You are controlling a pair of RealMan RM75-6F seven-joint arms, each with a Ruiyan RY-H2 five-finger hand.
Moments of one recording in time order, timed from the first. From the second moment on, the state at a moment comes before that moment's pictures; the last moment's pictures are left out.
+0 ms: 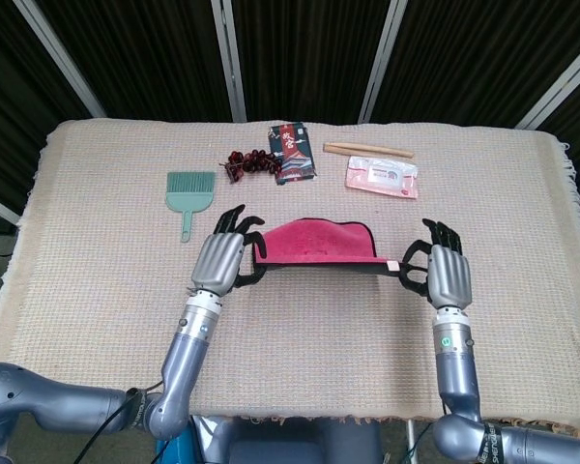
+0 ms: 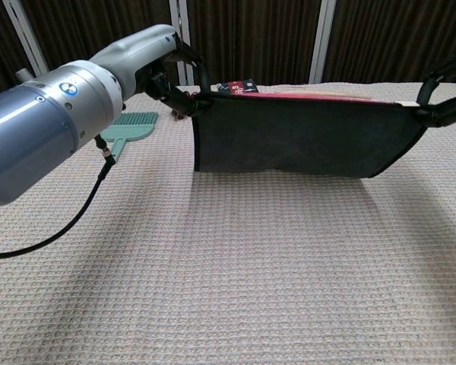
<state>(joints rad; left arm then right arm) -0.92 -1.74 -0.29 -1.75 0.80 1.42 0.46 0.55 -1.45 0.28 -1.86 -0.79 1.44 -0.36</state>
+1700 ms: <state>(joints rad) -0.64 -1.69 -0.08 -1.88 1.08 1.35 0.47 0.35 -1.51 0.13 -1.93 -0.99 1.48 -0.42</state>
